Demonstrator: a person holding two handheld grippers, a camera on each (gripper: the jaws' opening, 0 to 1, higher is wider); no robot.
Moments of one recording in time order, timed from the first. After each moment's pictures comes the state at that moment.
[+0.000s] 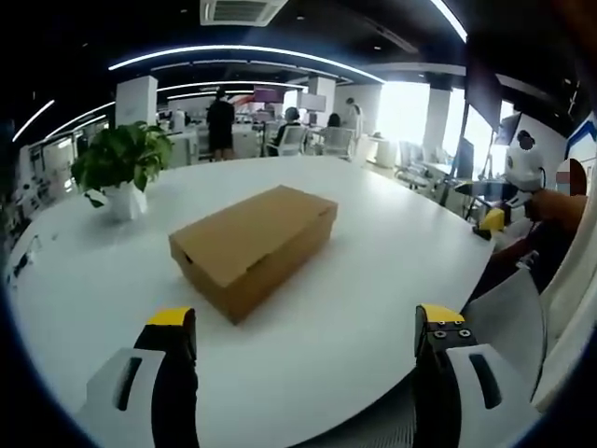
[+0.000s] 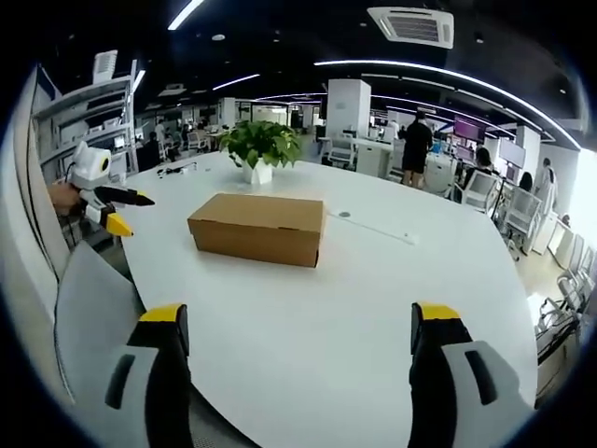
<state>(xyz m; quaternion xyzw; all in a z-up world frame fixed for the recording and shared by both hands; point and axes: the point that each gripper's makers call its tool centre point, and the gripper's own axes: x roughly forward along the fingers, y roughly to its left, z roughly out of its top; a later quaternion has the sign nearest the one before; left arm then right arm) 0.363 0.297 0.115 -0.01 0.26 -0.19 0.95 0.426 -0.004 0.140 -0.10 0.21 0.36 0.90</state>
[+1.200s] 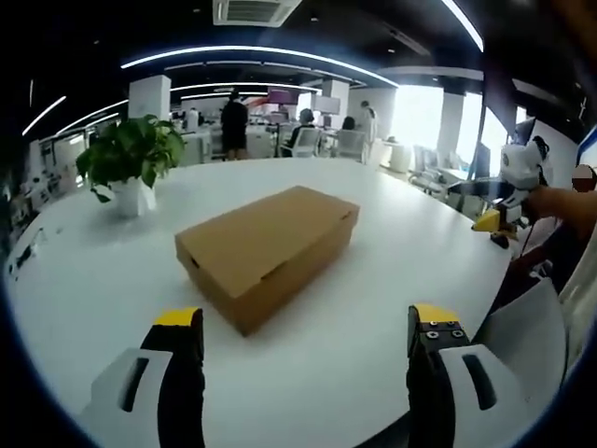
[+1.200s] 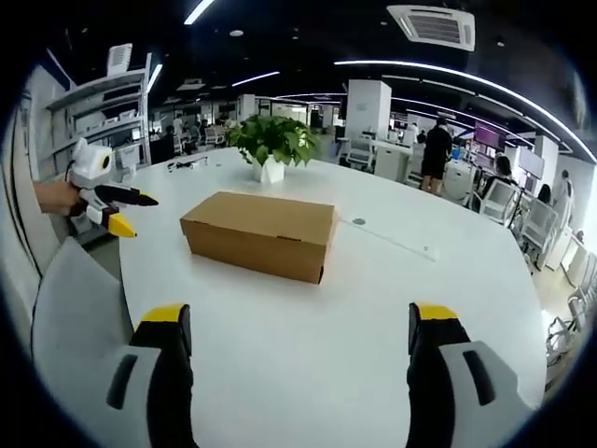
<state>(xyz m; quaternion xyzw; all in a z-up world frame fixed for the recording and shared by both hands) 0.395 0.305 0.100 -0.02 0.25 -0.16 0.95 0.481 0.027 0.121 -0.12 0.21 0.40 0.89</state>
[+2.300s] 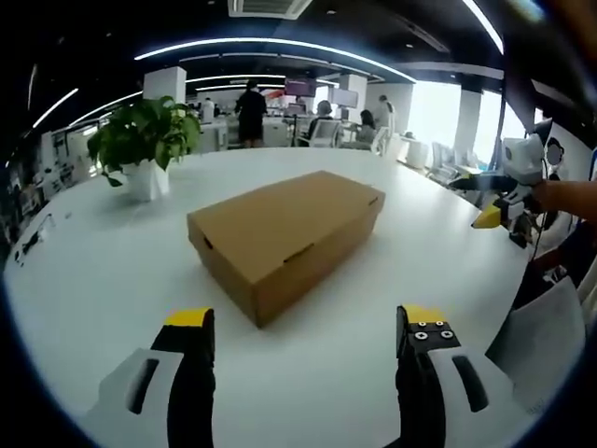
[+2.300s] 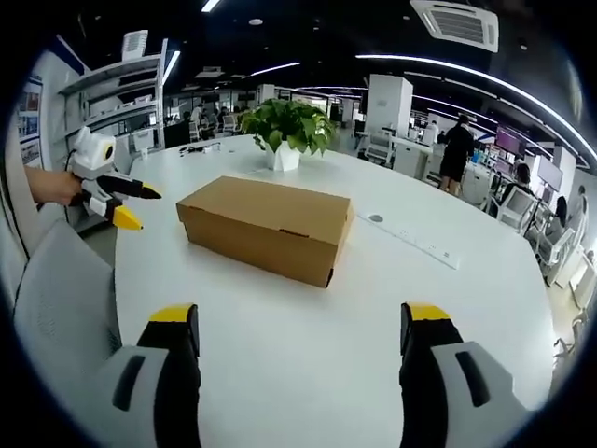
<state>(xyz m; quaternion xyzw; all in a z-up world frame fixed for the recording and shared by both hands) 0.410 0.323 0.066 -0.02 0.27 -0.12 0.95 0.511 0.057 0.090 -0.15 0.22 0.44 0.86</state>
